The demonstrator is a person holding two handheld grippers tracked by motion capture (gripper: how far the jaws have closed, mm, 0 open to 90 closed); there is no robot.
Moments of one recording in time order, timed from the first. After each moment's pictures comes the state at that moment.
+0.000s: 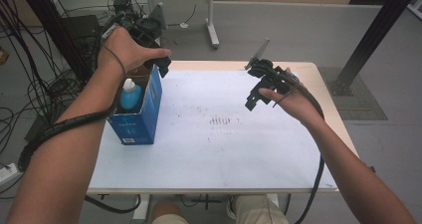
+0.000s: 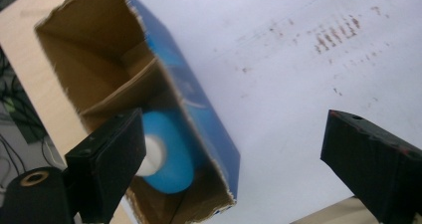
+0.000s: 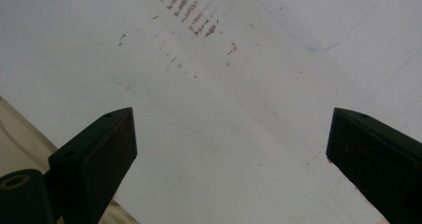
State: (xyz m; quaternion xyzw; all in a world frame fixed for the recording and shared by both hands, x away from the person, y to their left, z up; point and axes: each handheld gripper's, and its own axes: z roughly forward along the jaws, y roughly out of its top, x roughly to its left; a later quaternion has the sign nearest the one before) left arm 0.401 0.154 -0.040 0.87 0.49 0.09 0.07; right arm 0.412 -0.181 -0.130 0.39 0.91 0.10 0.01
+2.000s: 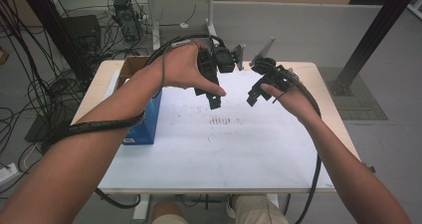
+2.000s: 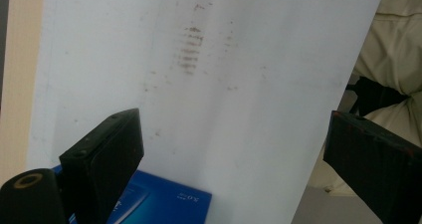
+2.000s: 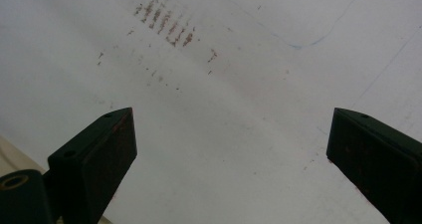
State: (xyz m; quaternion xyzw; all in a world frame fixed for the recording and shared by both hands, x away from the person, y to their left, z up) left arm 0.362 0.032 -0.047 0.99 0.13 0.05 0.07; right arm 0.434 -0.195 -0.144 0.44 0.89 0.10 0.00
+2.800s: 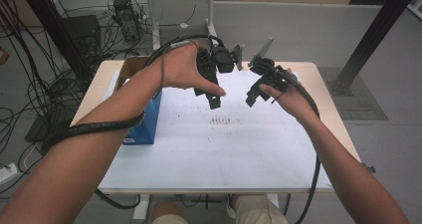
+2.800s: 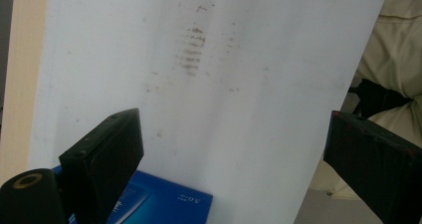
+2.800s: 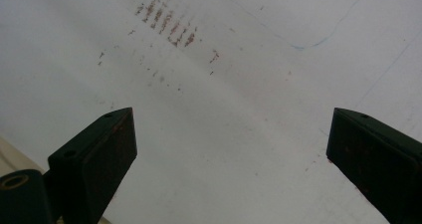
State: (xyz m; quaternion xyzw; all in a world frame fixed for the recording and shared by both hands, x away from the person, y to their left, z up) left arm 0.360 0.034 -0.049 0.99 0.14 0.05 0.07; right arm 0.433 -0.190 -0.145 0.44 0.89 0.10 0.00
